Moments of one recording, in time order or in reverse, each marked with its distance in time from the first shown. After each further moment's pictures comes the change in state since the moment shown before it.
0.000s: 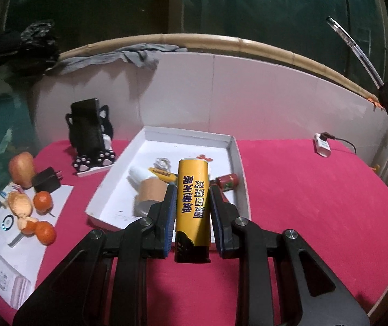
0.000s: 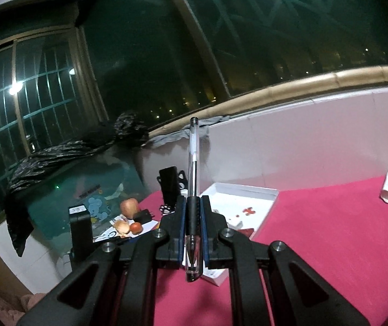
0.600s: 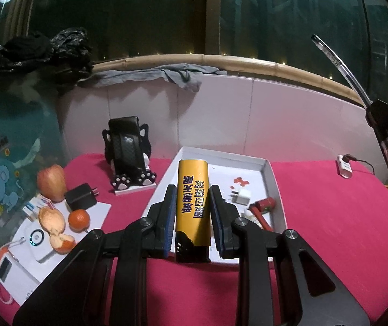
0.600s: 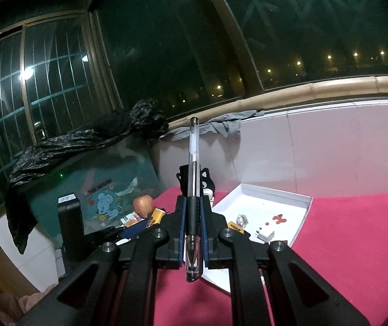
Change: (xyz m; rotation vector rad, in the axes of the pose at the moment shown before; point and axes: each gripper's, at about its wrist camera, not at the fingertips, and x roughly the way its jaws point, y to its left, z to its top) left arm -0.014 0.056 0.023 -0.039 -0.070 0.096; right arm 0.050 0.031 0.014 -0.046 0.052 0.070
